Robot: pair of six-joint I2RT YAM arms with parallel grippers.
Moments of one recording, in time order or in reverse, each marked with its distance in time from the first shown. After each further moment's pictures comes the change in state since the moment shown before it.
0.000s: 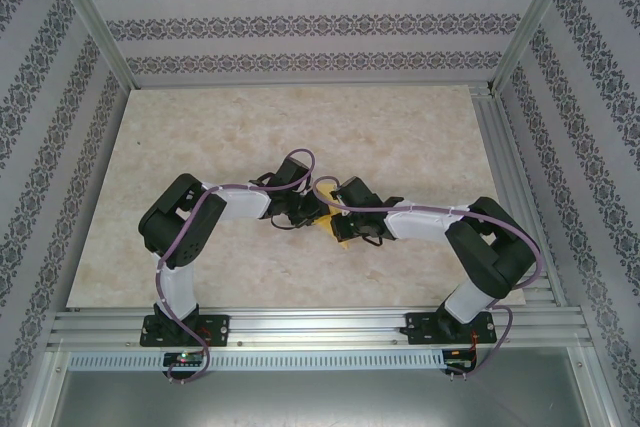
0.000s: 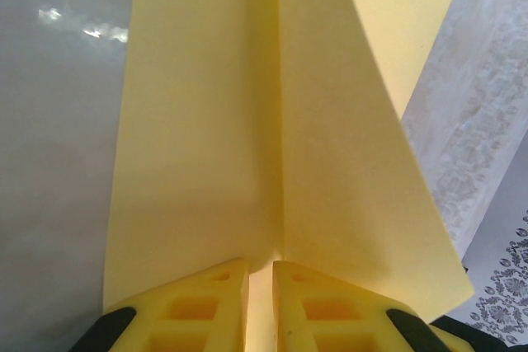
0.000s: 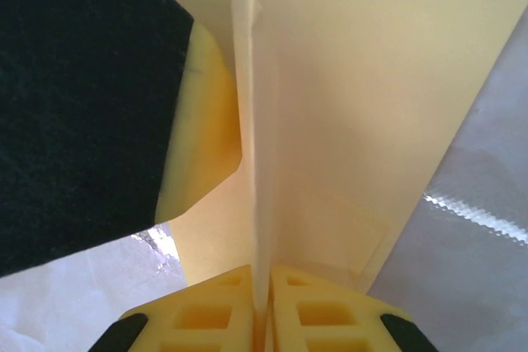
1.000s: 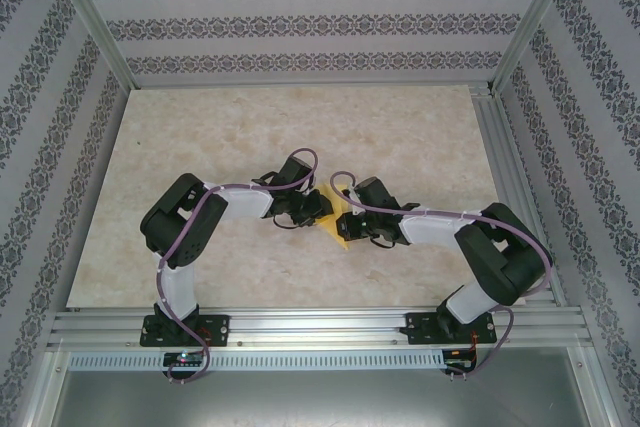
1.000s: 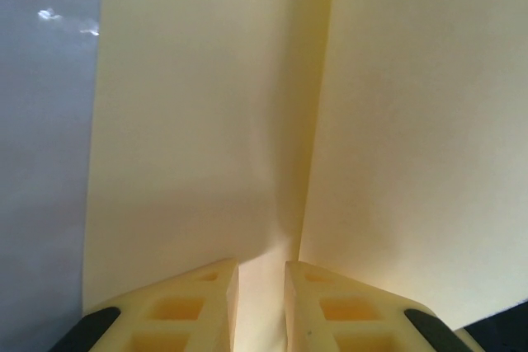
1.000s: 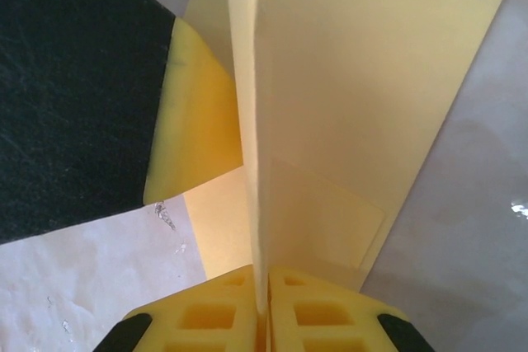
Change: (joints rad) left arm -0.012 0.009 0.024 -0.021 -0.002 0.008; right arm -0.098 -0.061 -0.129 0.164 -0.185 0.056
